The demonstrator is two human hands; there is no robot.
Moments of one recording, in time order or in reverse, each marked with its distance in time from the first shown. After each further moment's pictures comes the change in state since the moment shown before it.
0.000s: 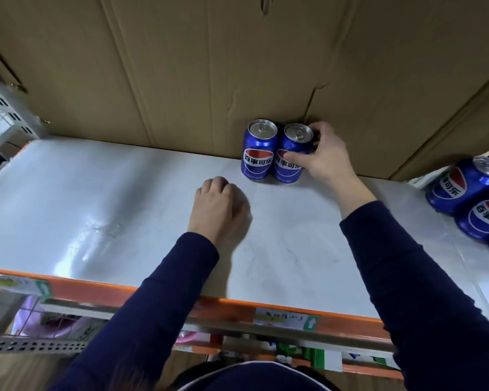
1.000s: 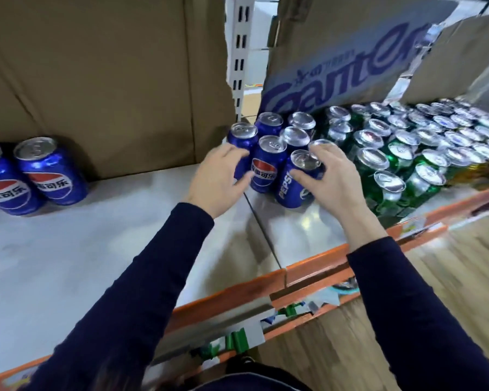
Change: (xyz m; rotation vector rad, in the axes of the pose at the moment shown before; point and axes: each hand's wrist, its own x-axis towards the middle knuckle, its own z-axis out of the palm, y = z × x) left_hand 0.029 0.337 0.079 -0.361 -0.165 0.639; right_hand -0.147 0.220 -0.283 -0.434 0.407 0.073
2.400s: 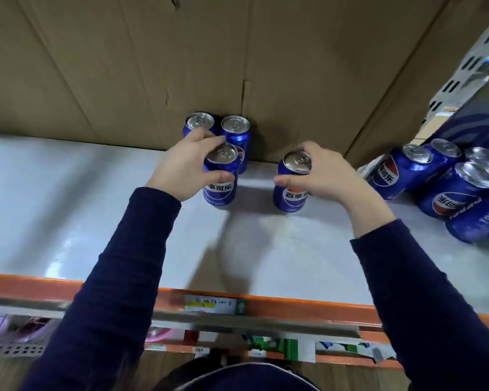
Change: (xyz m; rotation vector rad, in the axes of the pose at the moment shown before) left_hand -0.154 -0.164 -0.190 0.104 0.091 -0.424; right_hand 0.023 -0.235 0.114 0.148 -0.634 -0.235
